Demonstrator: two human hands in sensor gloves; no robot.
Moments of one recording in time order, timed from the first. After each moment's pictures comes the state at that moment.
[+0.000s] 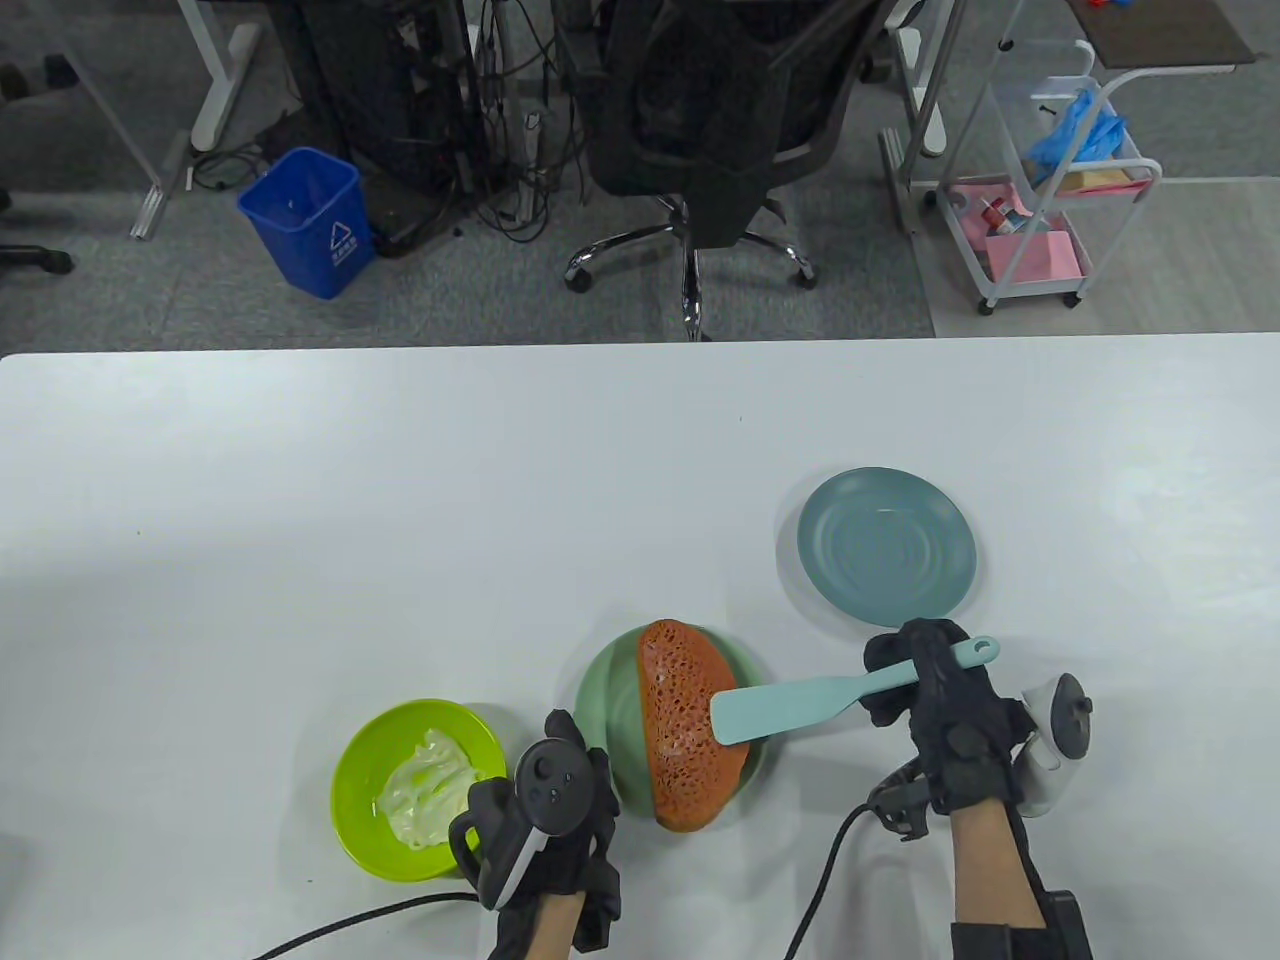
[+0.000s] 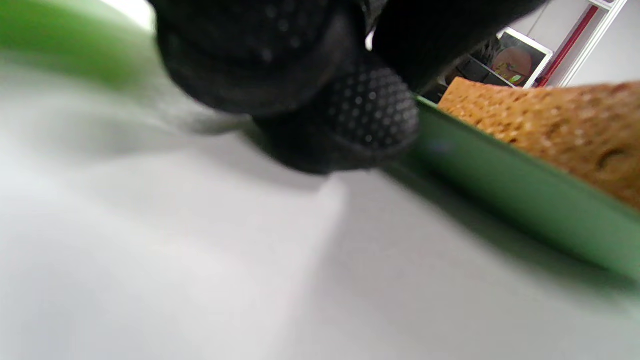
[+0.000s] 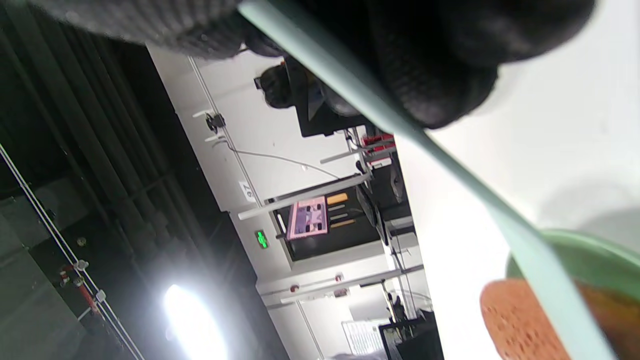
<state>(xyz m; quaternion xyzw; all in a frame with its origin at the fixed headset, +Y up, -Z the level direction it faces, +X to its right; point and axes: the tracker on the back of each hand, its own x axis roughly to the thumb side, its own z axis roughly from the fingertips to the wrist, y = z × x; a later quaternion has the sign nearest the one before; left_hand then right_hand) -0.119 -0.772 -0.150 -0.06 0.06 0.23 0.97 0.274 -0.795 -0.214 -0.01 -0.01 0.58 0.81</state>
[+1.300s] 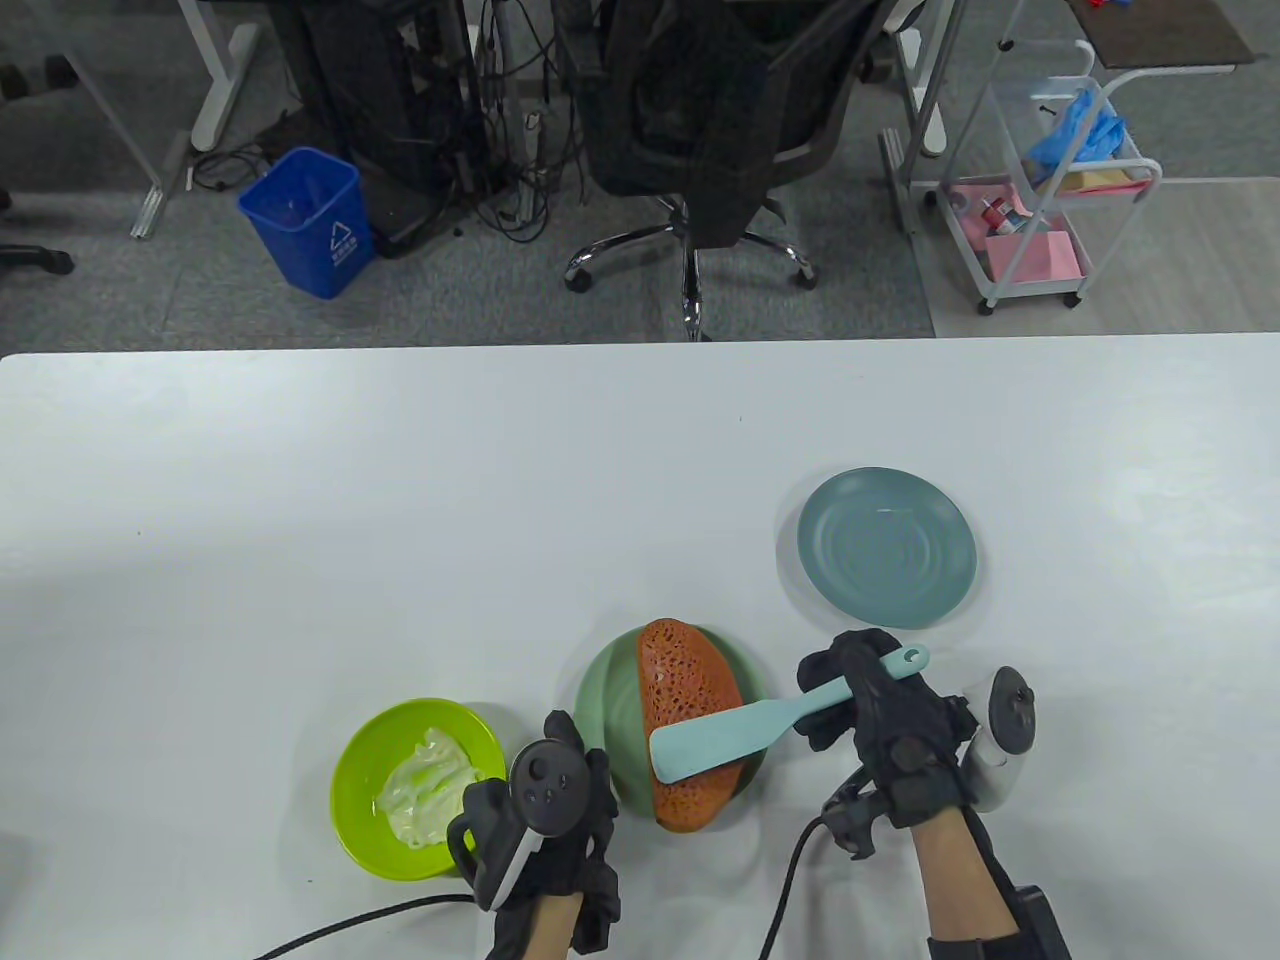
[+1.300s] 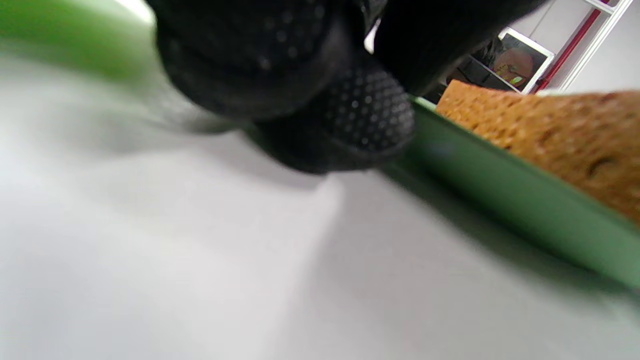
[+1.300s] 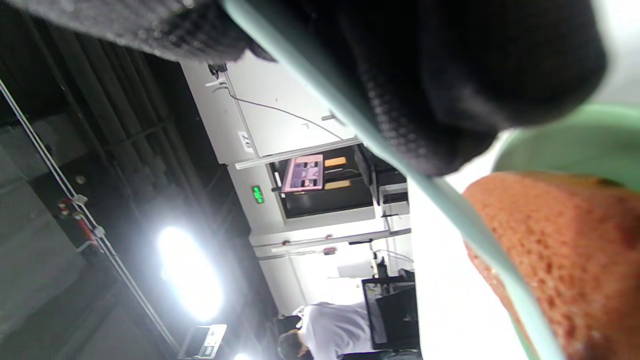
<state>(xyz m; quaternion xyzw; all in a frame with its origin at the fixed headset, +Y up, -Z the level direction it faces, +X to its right) -0.121 -0.772 -0.149 -0.07 0.06 0.24 0.97 0.219 -0.780 -0.212 0.06 0.03 0.62 0.78</state>
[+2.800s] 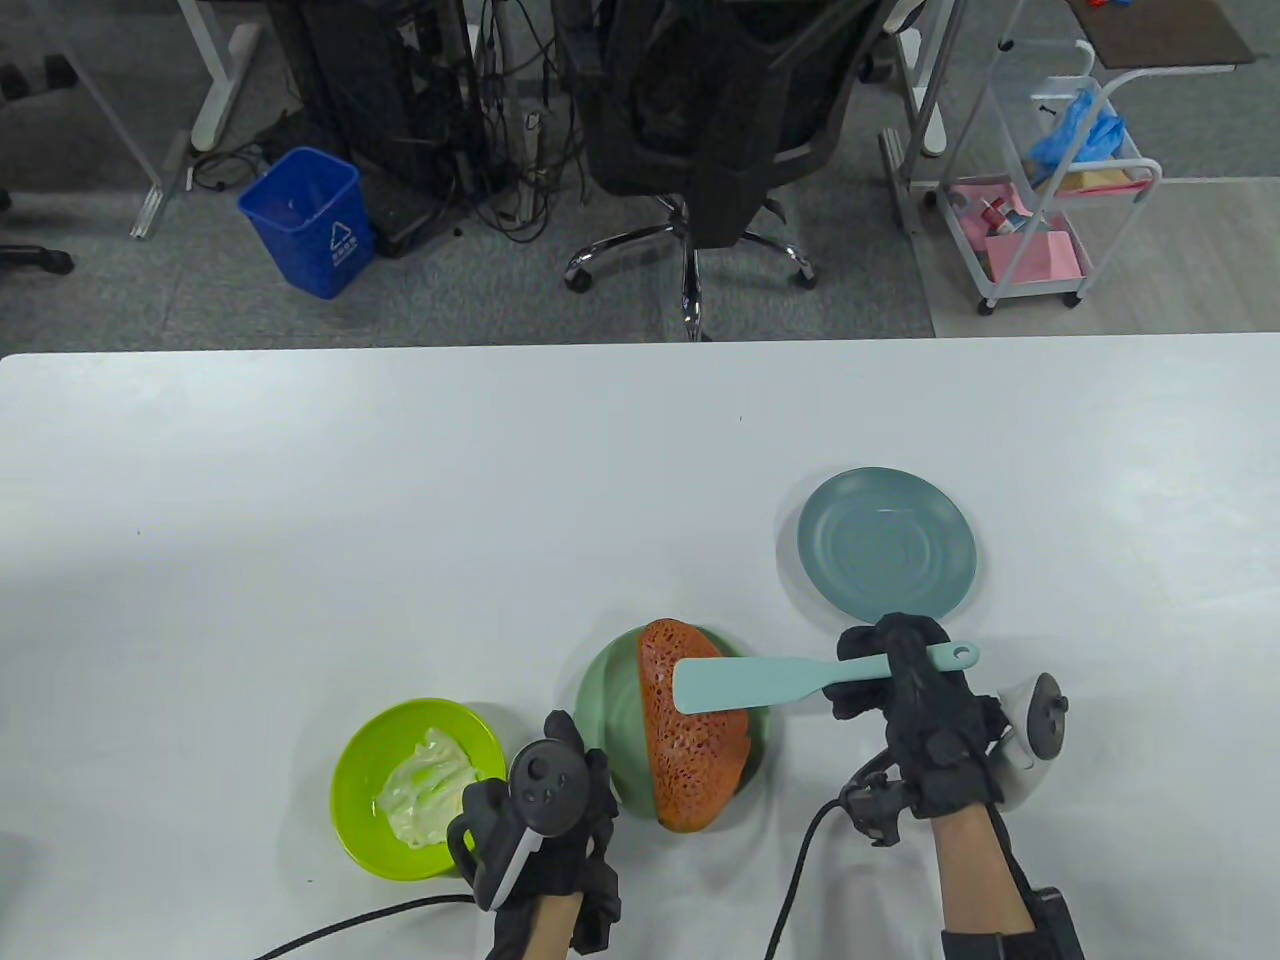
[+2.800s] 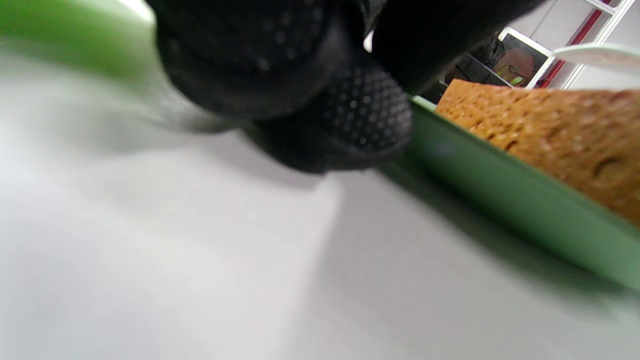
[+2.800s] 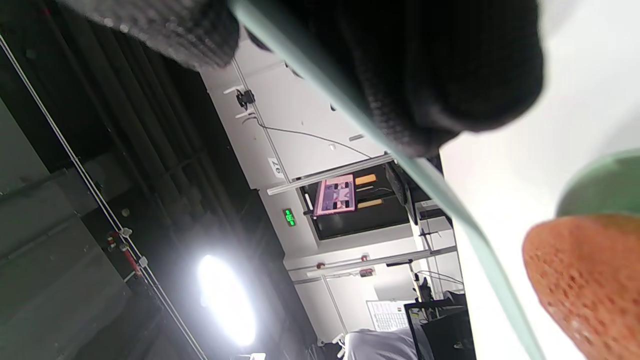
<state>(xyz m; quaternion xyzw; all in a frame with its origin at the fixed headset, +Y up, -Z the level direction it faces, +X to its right) -0.122 -0.772 -0.150 -0.07 0.06 0.25 0.97 0.235 -0.776 -0.214 0.06 -0.02 0.58 0.81</state>
